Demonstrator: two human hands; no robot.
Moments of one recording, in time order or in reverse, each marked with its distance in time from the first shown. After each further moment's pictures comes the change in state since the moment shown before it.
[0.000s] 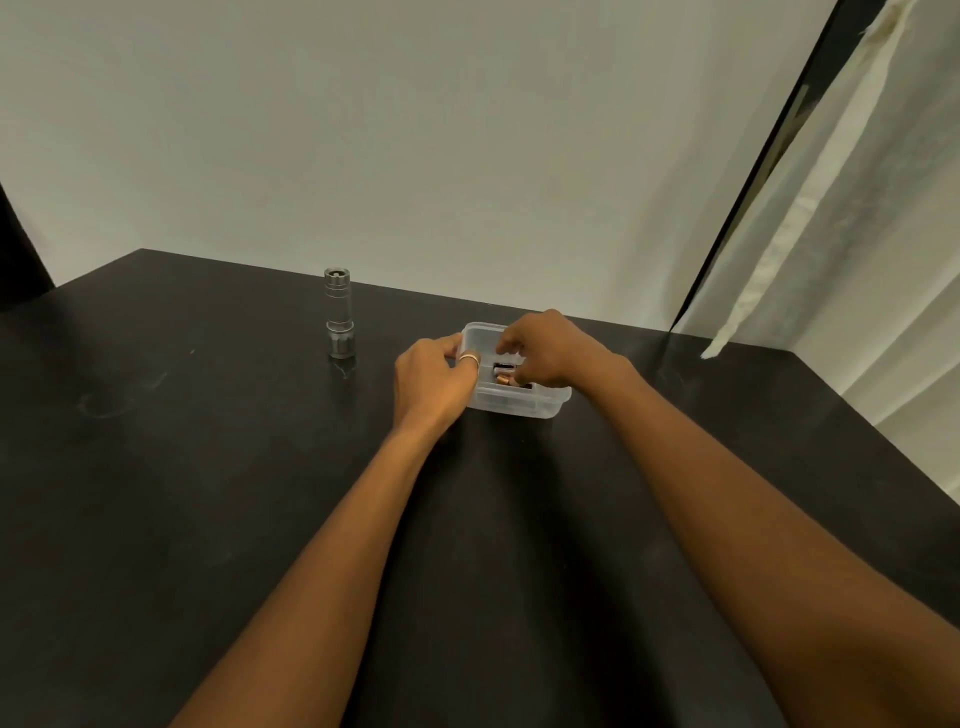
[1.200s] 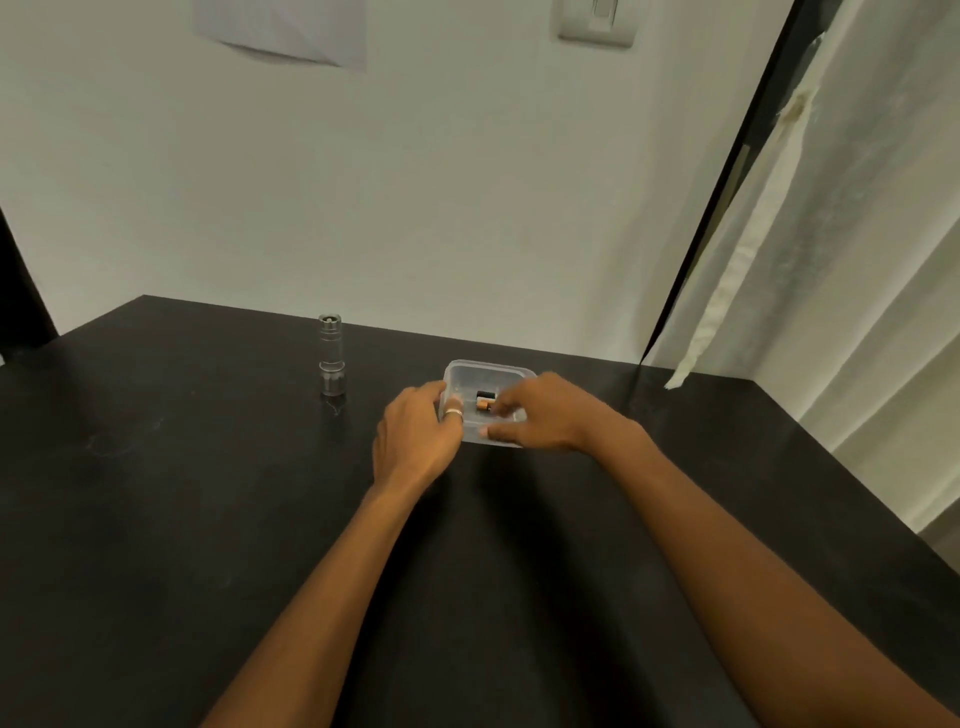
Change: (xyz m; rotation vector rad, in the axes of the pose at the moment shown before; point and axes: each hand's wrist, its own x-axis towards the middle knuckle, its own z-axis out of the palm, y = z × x) left_hand -0.031 0.015 -0.017 0.199 -0.022 0.024; right_hand -0.067 0.001 -0.012 0.088 -0.017 -0.056
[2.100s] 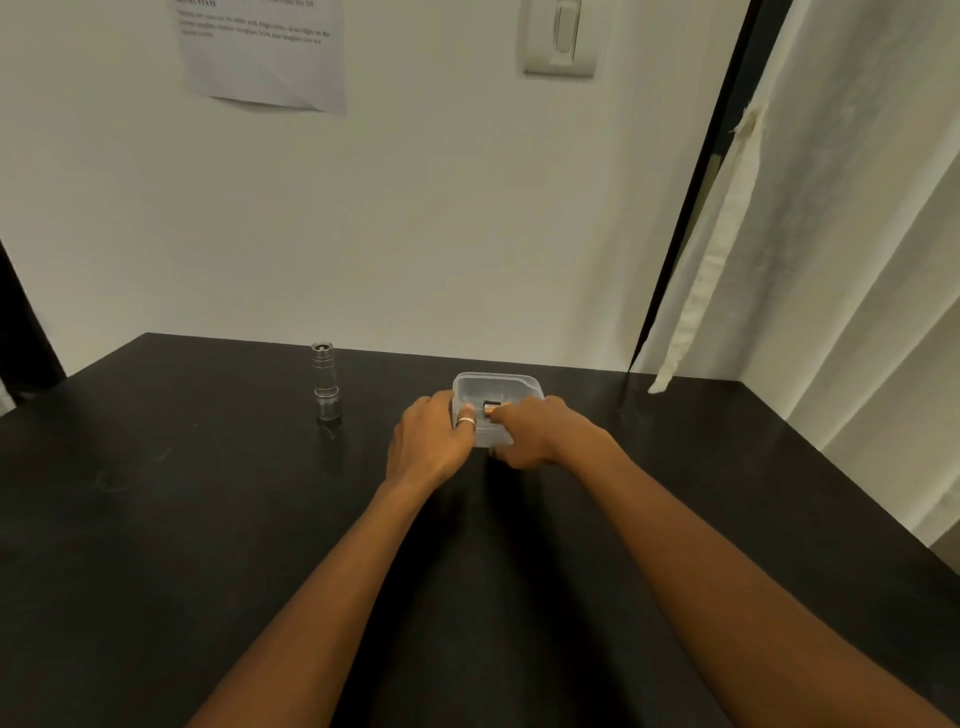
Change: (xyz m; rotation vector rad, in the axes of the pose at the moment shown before) left_hand 0.011 0.022 0.007 0.086 -0.137 0.048; right_hand 0.005 0.002 0.013 -0.152 -0.094 0.171
